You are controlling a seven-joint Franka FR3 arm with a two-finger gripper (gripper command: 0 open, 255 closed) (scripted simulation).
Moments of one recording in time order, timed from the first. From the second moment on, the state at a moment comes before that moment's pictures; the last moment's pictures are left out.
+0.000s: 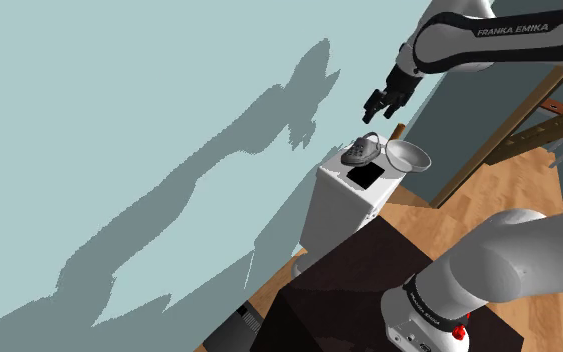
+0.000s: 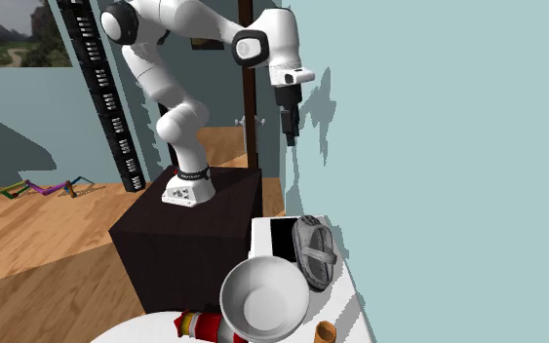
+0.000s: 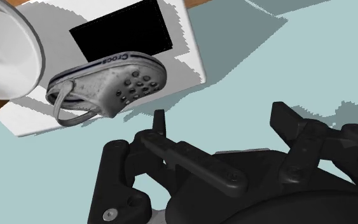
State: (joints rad) arm -0.15 -0.52 -0.21 -2.46 -0.17 2.12 -0.11
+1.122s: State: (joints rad) arm -0.22 0.01 -0.43 -2.27 -0.03 2.54 -0.34
